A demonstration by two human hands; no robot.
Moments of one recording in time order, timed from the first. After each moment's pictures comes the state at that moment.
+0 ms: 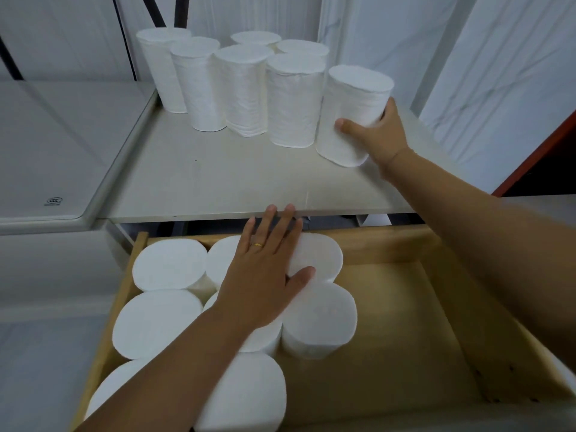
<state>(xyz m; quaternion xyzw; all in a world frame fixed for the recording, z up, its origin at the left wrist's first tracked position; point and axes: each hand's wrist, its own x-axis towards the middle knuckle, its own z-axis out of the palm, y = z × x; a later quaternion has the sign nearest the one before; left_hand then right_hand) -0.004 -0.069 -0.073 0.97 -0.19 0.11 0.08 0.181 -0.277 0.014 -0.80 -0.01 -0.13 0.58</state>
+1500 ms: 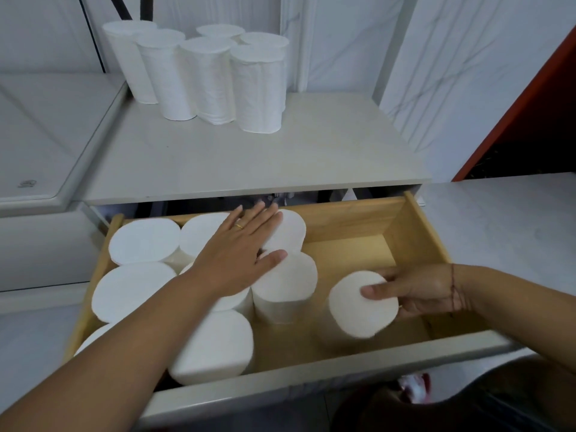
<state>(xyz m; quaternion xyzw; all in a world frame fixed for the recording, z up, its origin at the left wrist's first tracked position) -0.011 -0.070 -0.070 0.96 -0.27 0.03 0.08 -0.042 -0.382 -0.044 -0.66 0.11 0.52 0.53</state>
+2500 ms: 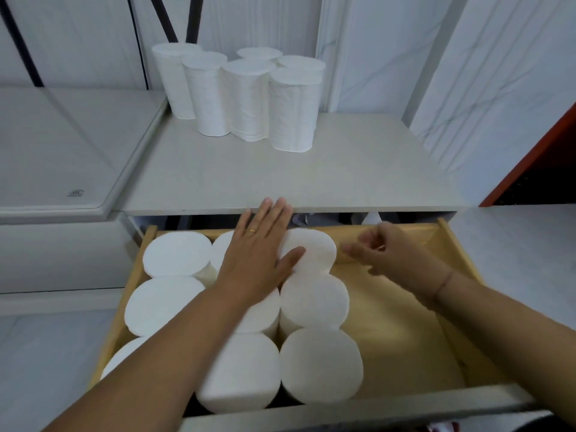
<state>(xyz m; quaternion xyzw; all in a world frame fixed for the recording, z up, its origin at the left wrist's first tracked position) -0.003 -0.064 -0.063 0.97 -0.16 0.13 0.11 -0.018 -0.288 0.001 -0.91 0.00 0.11 0.41</state>
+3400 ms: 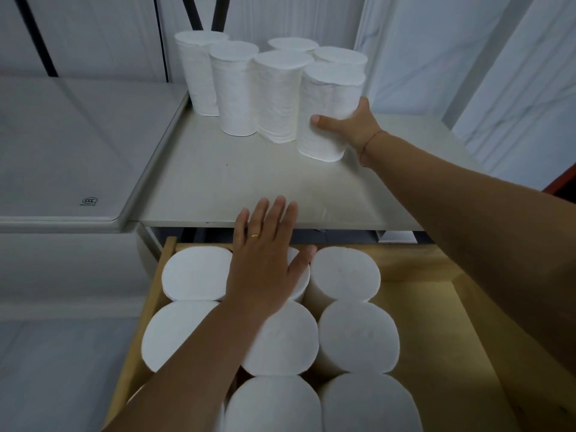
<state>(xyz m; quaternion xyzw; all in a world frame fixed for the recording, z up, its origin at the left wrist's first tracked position) 0.017 -0.037 -0.065 0.98 -0.07 0.14 0.10 0.244 -0.189 0.017 -0.79 -0.04 -0.01 0.61</state>
